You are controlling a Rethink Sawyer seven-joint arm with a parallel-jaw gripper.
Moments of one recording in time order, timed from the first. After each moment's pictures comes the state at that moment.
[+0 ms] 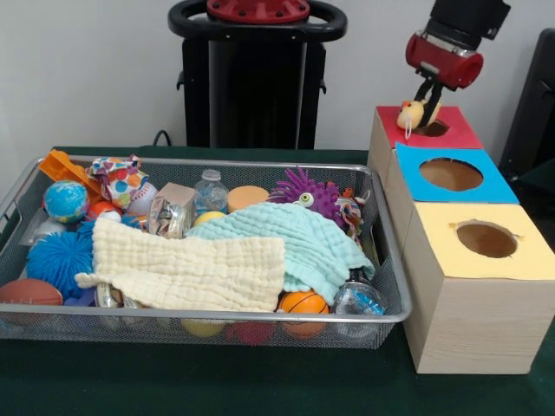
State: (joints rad) arm 0.85 -0.42 -0.69 1.92 0.71 0.34 2.58
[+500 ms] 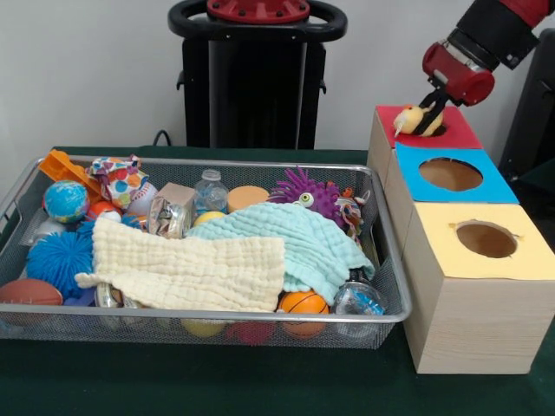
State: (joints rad) arm 0.96 -0.14 -0.93 1.71 0.75 0.63 2.90
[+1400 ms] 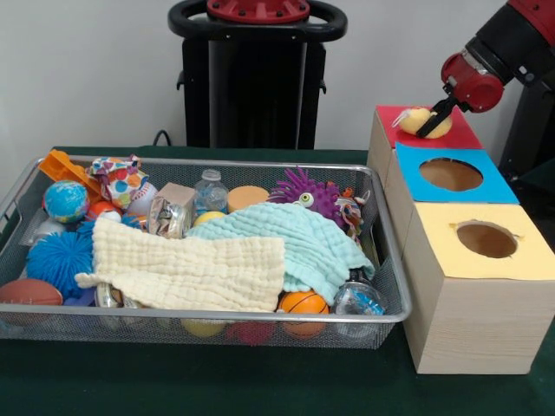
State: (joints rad) arm 0.99 0.00 -1.03 1.59 0.75 0.79 3.26
